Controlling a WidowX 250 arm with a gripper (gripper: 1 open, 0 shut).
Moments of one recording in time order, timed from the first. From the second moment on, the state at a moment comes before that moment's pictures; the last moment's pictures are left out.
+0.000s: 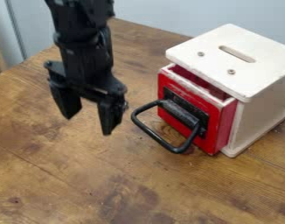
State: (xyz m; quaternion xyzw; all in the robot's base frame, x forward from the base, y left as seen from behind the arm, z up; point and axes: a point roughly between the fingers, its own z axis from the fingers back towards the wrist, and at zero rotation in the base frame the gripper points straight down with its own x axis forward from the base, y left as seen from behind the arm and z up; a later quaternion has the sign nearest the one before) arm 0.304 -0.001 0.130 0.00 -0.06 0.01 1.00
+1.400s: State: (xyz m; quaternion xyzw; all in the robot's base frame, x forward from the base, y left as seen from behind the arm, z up) arm 0.302 -0.008 0.118 0.00 -0.04 -0.03 1.00
